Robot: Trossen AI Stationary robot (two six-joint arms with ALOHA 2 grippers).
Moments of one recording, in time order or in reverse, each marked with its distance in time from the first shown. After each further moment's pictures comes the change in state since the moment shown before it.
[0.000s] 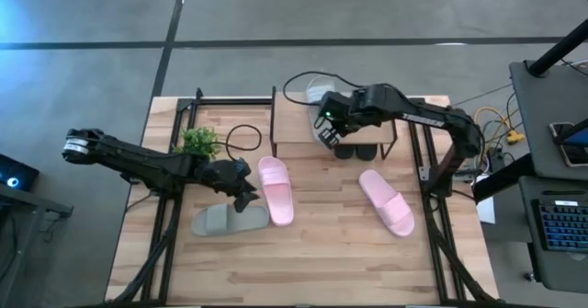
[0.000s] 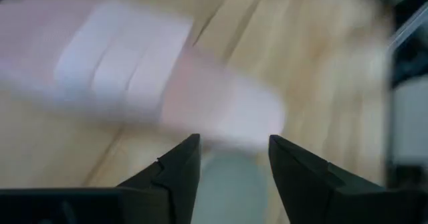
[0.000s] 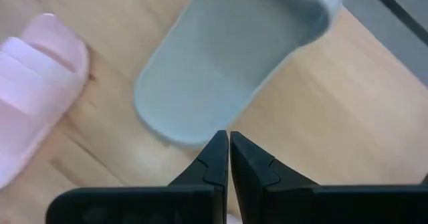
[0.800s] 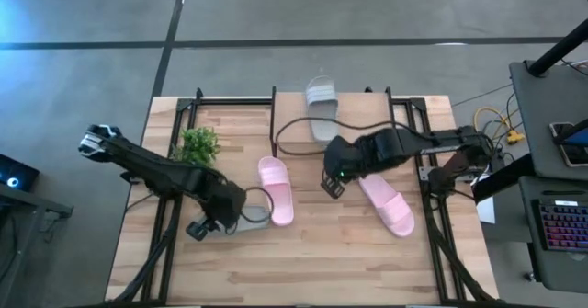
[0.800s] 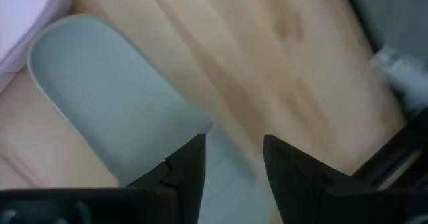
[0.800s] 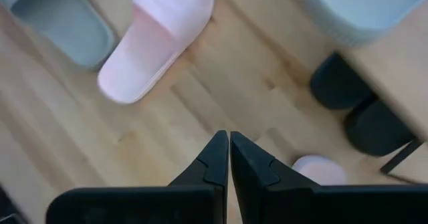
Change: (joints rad) left arm -0.223 0.222 0.412 -0.762 0.313 0.947; right arm 0.392 -0.050 -0.004 -0.007 -0.043 0.298
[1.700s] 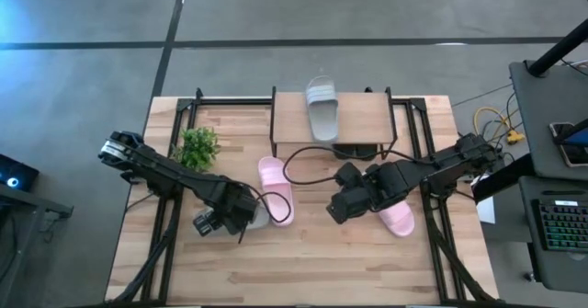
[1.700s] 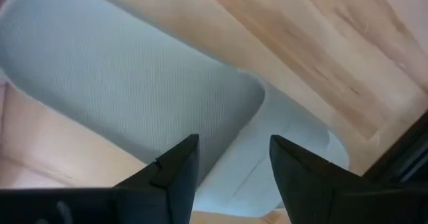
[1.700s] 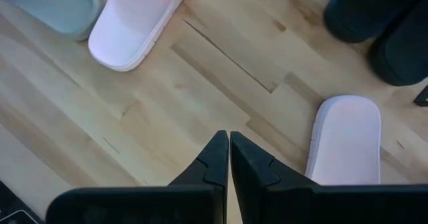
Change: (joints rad) left arm -0.007 0.233 0.066 -0.093 -0.141 0.335; right arm 0.203 0.000 -0.131 0.002 0.053 0.363
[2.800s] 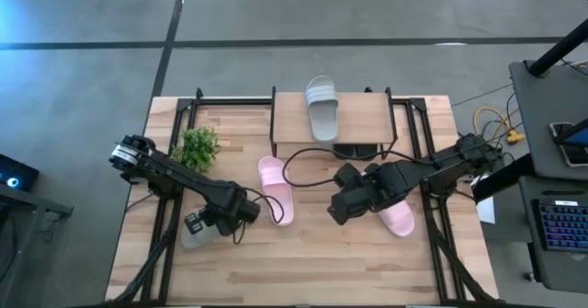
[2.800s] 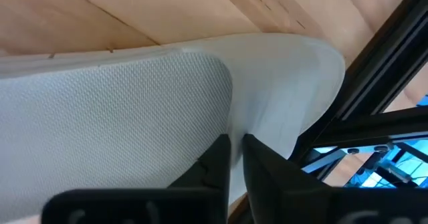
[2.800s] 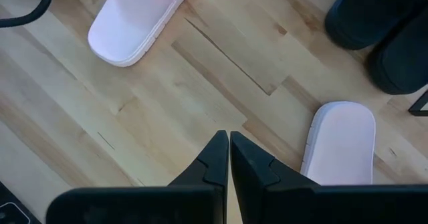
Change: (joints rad) left arm 0.001 0.108 -0.026 -0.184 0.100 0.089; right arm 0.000 0.000 0.000 -0.001 0.000 -0.053
